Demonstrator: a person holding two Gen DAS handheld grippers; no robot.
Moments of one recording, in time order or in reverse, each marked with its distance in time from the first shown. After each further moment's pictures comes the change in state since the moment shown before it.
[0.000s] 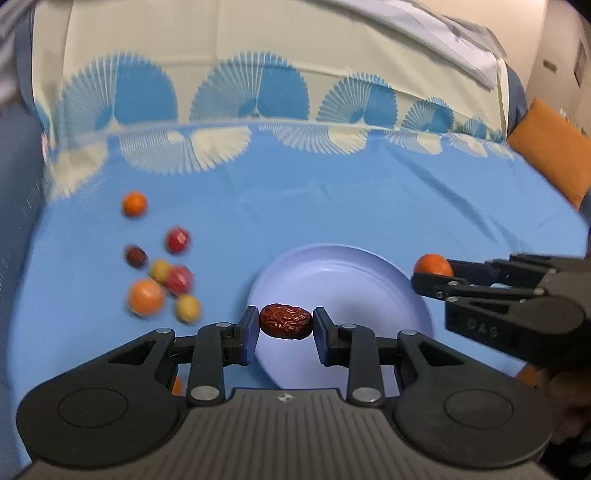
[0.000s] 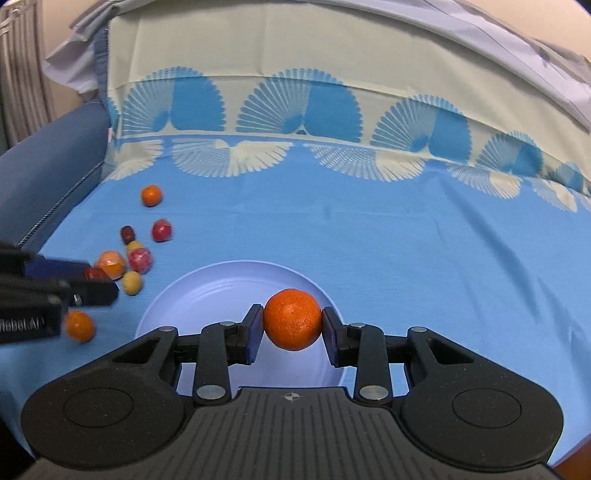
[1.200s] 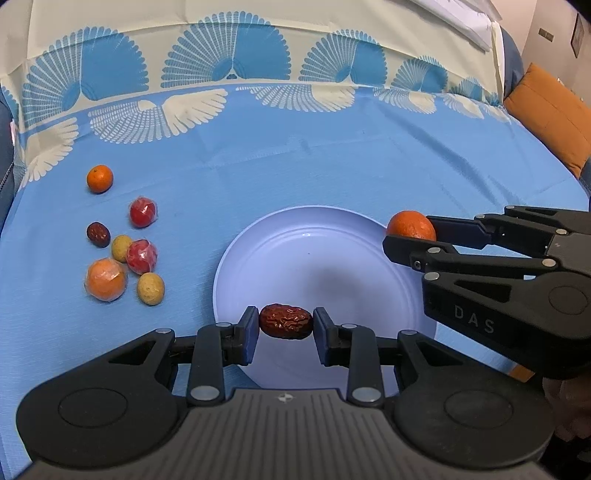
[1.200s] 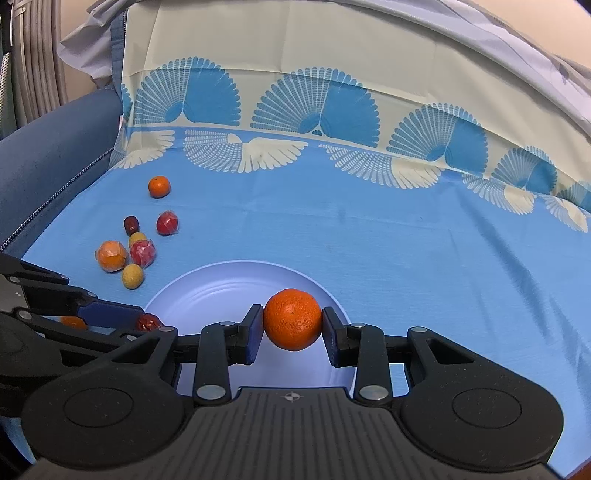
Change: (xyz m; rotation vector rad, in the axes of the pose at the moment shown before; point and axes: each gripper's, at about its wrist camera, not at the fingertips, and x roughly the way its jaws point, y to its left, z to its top) left arm 0.038 -0.021 -0.009 0.077 0.087 0.009; right arm 0.013 0.010 0.002 -0.072 -0.007 0.022
